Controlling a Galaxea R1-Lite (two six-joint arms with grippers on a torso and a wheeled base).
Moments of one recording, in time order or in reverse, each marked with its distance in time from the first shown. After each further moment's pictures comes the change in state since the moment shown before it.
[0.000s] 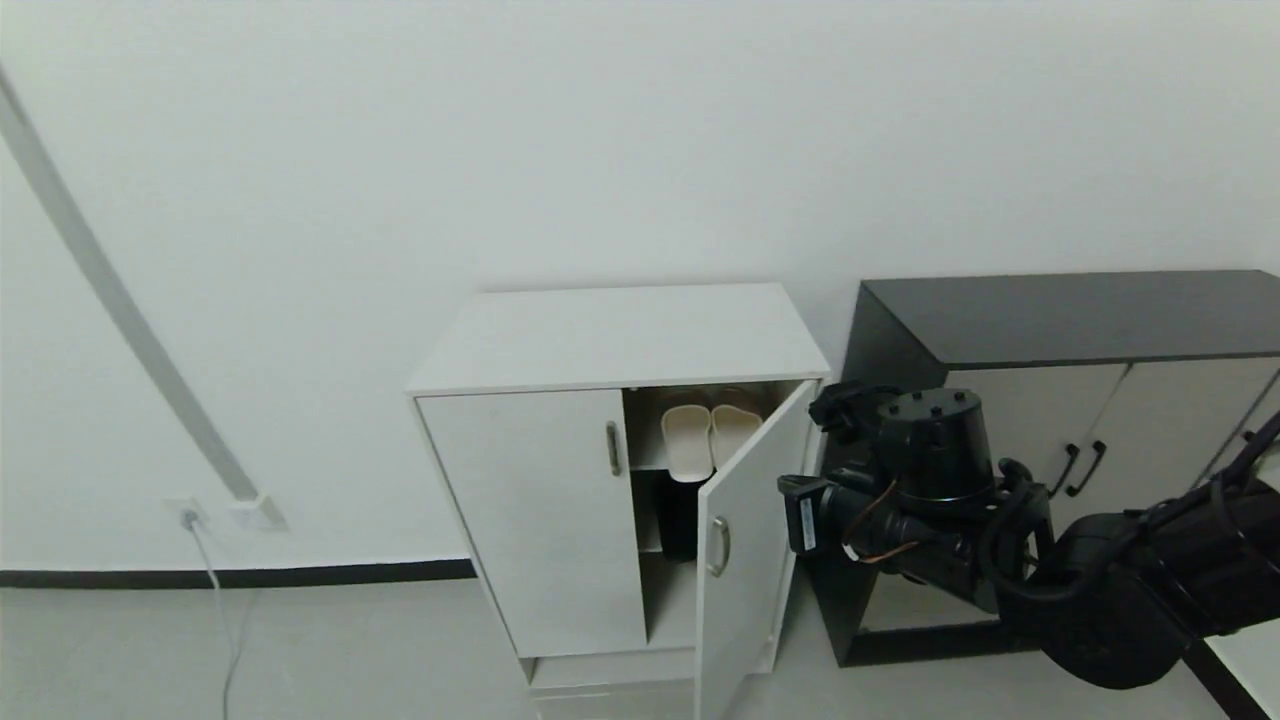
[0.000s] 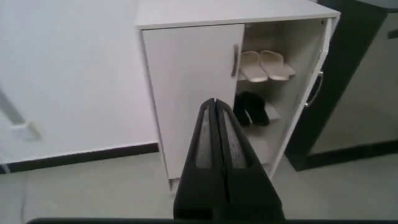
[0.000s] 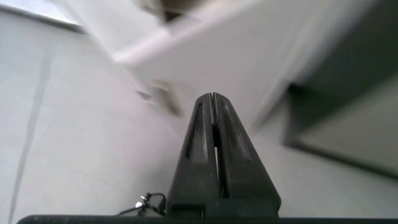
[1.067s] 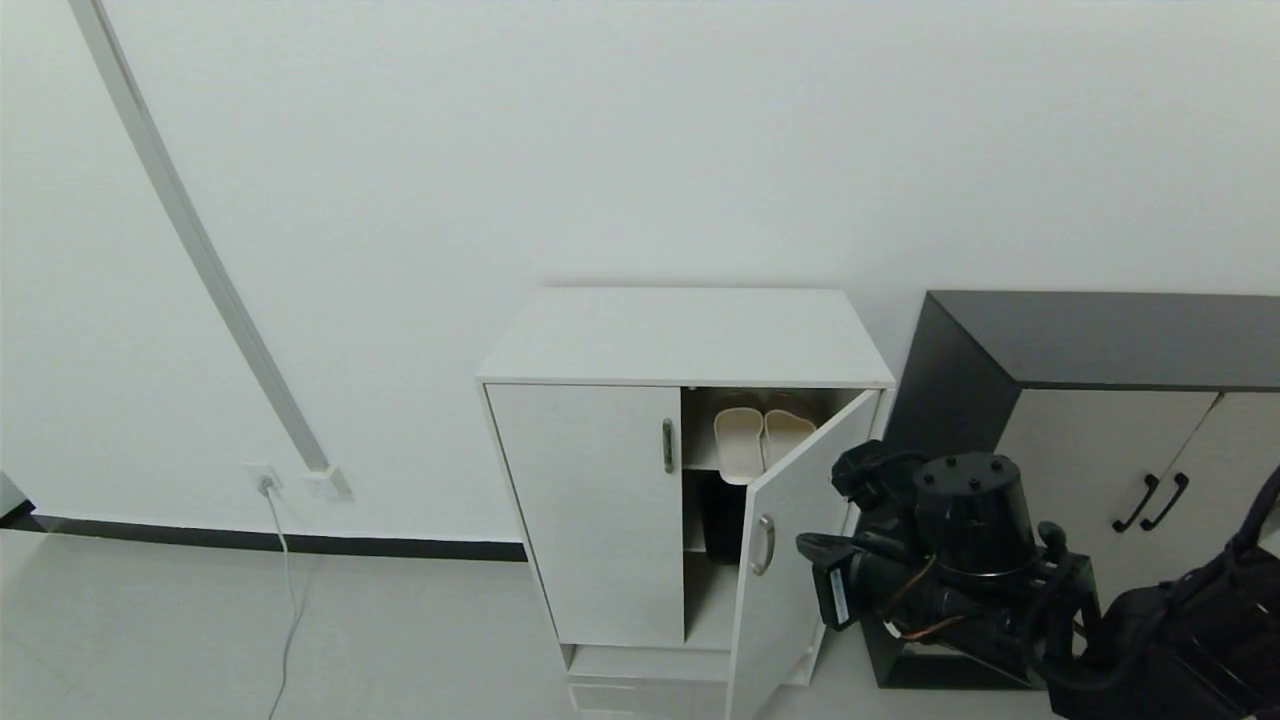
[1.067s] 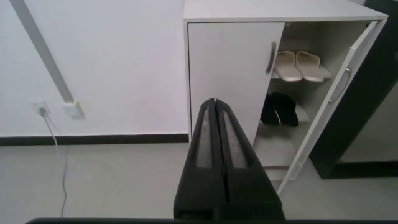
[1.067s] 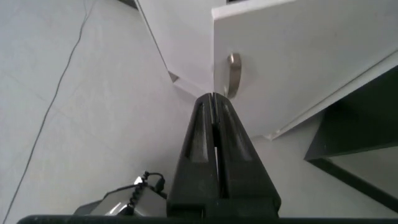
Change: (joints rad) left arm -0.001 0.000 0.000 0.000 0.001 -0.001; right arm 0.000 -0.013 0.237 -0.179 0.064 -0.050
